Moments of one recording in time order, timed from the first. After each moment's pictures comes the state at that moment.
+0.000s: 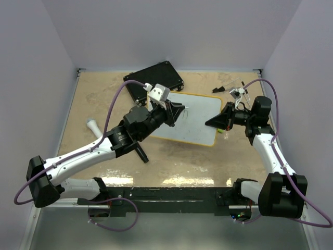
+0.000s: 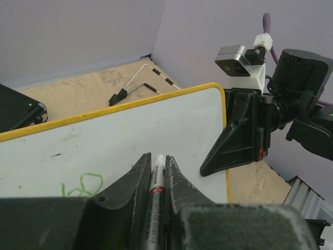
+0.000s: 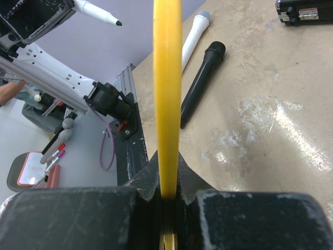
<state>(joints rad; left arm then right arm) -0.98 1.21 1.05 0.19 -0.23 -0.29 -0.09 1.15 0.74 0.12 -1.41 0.37</state>
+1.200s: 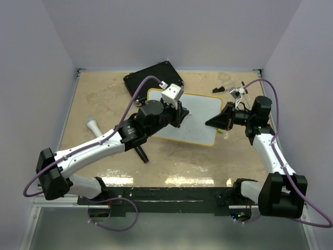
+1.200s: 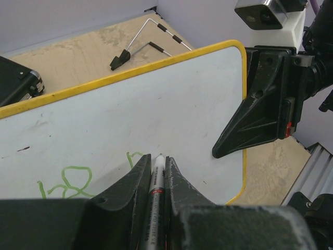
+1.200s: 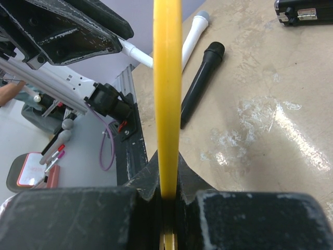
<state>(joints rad) -0.98 1.35 1.18 -0.01 -0.19 -0.28 -0.09 1.15 0.74 0.12 -1.40 0.37</state>
